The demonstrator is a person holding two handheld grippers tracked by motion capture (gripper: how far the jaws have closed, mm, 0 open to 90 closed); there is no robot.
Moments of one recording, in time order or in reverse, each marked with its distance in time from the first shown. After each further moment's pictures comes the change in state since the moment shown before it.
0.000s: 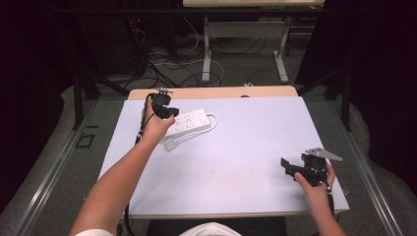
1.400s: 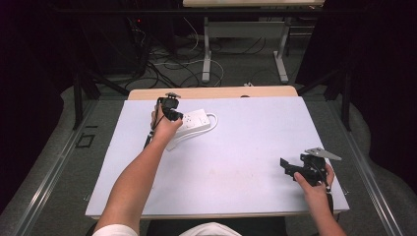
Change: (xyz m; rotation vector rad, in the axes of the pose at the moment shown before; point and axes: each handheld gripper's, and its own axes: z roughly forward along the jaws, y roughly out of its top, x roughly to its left) left arm -0.006 -0.005 0.049 0.095 0.026 -0.037; right arm 0.000 -0.001 0.004 -0.001 0.015 0.013
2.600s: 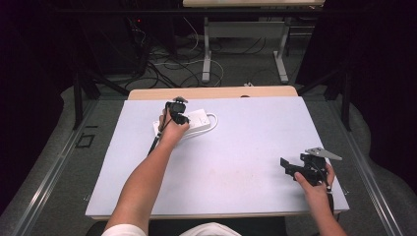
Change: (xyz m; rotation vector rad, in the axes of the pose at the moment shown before) left arm -0.014 -0.006 0.024 0.075 -0.010 -0.004; right arm -0.001 0.001 -0.001 -0.001 0.004 0.001
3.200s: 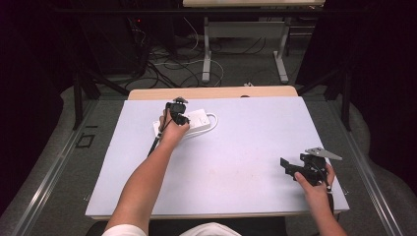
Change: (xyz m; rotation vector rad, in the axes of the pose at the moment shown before) left arm 0.000 -0.001 0.001 0.013 -0.001 -0.014; right arm 0.000 0.000 0.001 -0.005 -0.001 0.002
